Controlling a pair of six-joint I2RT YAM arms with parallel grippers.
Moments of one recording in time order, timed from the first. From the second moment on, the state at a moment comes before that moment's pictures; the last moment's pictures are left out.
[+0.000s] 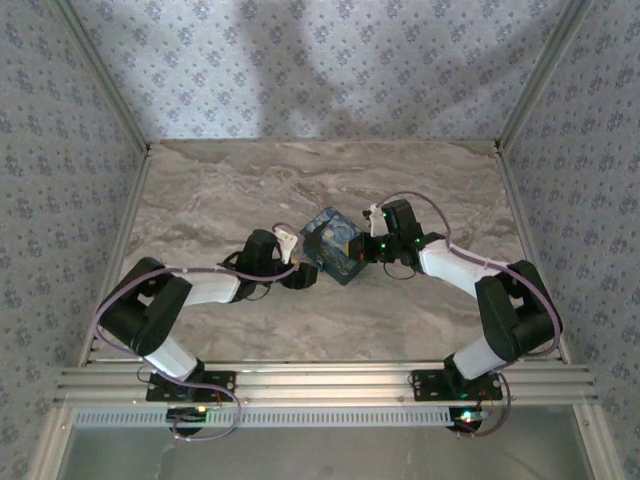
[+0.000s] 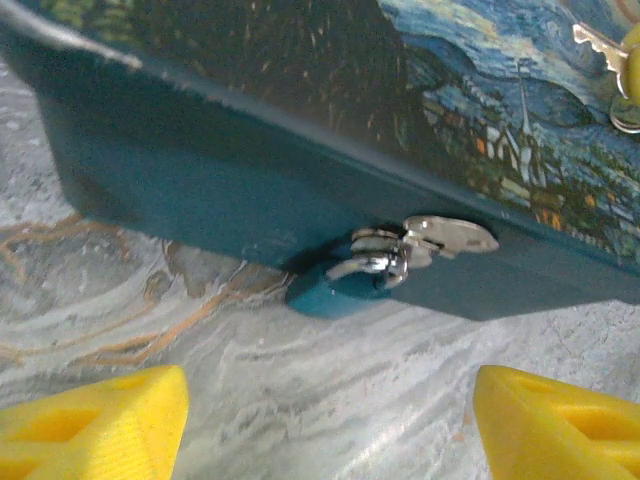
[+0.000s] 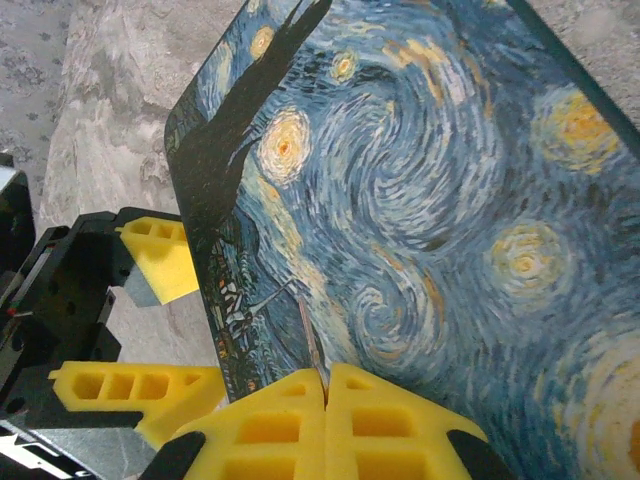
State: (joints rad) left arm -0.62 1.60 0.60 0.32 0.36 -0.32; right arm 0.44 1.52 0.82 -0.11 -0.51 0.49
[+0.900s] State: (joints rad) left arm -0.67 1.79 0.70 0.44 0.36 -0.26; right arm 0.43 1.52 0.82 -0.11 -0.49 0.48
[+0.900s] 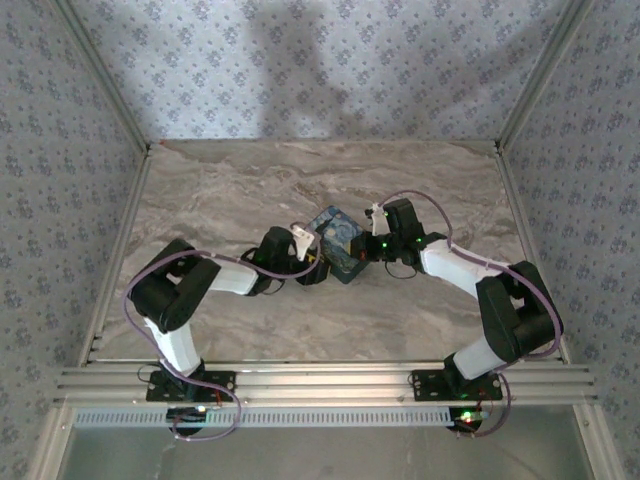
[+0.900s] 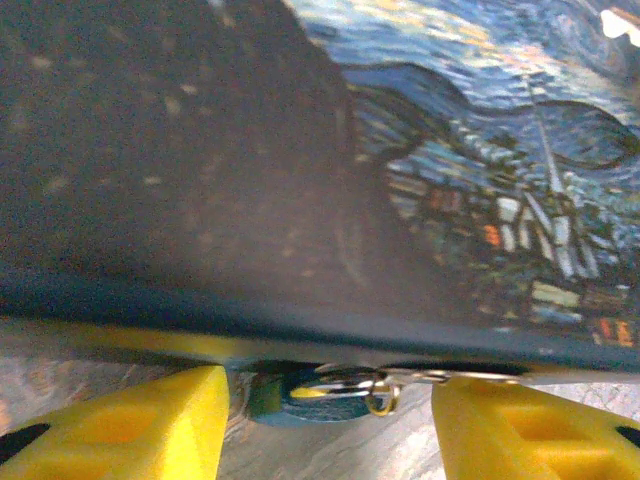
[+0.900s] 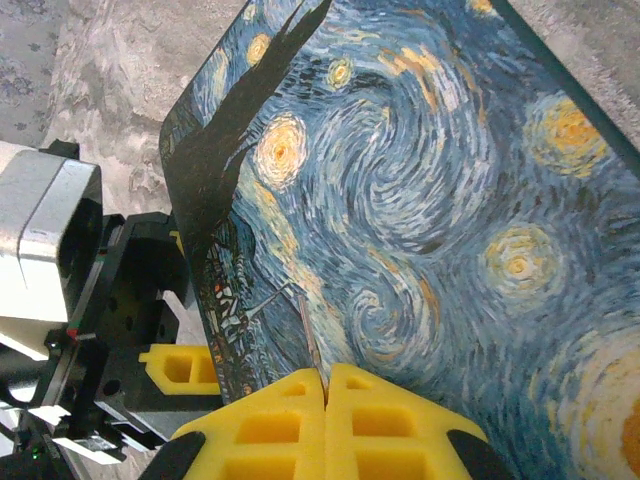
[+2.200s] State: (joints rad) left arm -0.72 1.70 0.73 0.29 0.35 -0.58; right arm 0.56 1.10 0.60 -0.09 -0.27 0.39
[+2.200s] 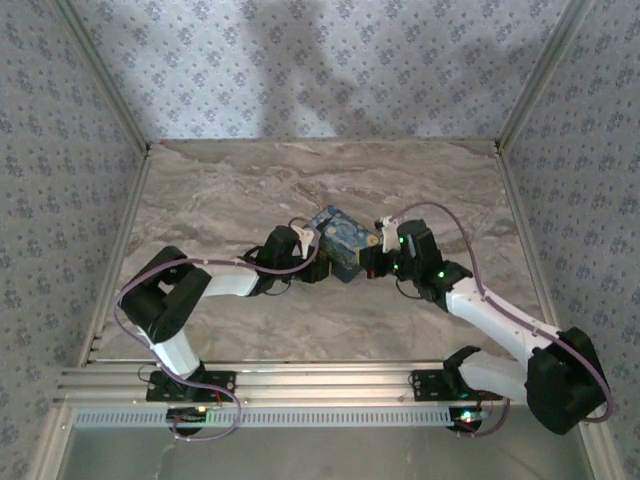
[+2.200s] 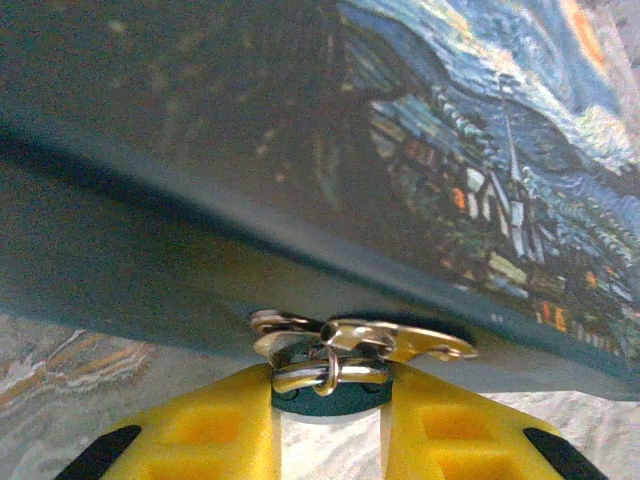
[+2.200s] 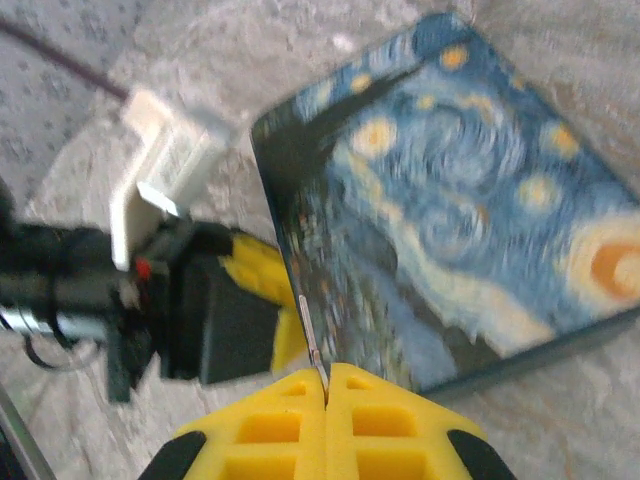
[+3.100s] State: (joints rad) left arm -0.73 1.61 0.78 0.14 0.42 -1.02; right arm 0.84 1.12 0.30 0.31 0.02 0.29
